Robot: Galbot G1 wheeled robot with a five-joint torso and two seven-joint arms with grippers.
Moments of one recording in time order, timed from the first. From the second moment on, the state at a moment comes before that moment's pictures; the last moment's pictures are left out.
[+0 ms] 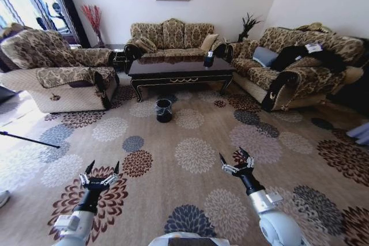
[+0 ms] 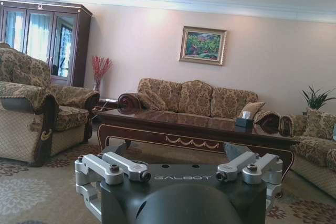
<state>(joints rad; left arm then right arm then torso) 1.98 -1.10 -0.74 -2.22 -0.35 -0.28 -0.15 -1.73 1.13 0.62 2.11 0.28 0.23 -0.06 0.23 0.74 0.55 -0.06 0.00</state>
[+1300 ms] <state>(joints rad) 1.98 -1.10 -0.74 -2.22 -0.35 -0.28 -0.15 -1.73 1.13 0.62 2.11 0.28 0.23 -0.06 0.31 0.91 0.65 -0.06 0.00</state>
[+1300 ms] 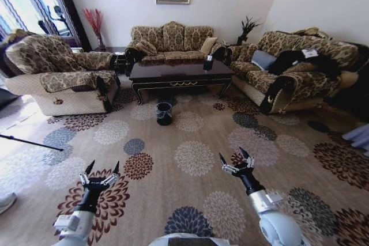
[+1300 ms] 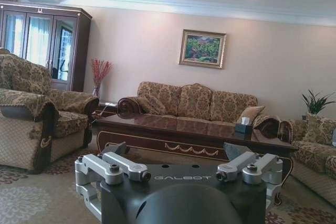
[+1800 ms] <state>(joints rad) 1.98 -1.10 -0.74 -2.22 -0.35 -0.28 -0.15 -1.73 1.13 0.62 2.11 0.28 0.23 -0.06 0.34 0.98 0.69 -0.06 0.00</state>
